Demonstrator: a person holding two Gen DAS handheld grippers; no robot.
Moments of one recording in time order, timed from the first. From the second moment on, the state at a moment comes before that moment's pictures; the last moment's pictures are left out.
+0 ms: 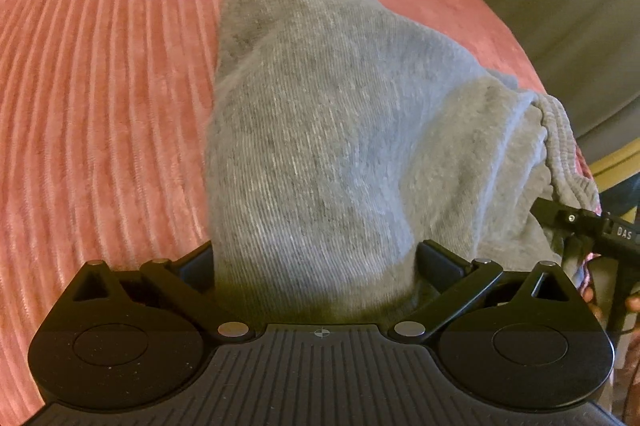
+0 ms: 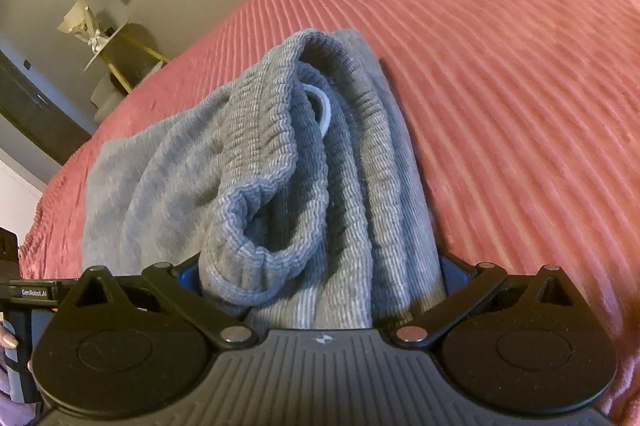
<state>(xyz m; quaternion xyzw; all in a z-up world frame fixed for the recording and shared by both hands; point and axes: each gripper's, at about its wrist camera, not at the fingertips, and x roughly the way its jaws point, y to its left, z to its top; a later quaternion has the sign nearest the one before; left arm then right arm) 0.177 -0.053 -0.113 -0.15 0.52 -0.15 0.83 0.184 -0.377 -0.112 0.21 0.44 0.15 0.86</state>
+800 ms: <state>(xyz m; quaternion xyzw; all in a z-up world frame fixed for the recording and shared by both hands) 0.182 -0.055 -0.114 -0.12 0.49 -0.22 0.83 0.211 -0.408 -0.112 0.22 0.49 0.24 0.81</state>
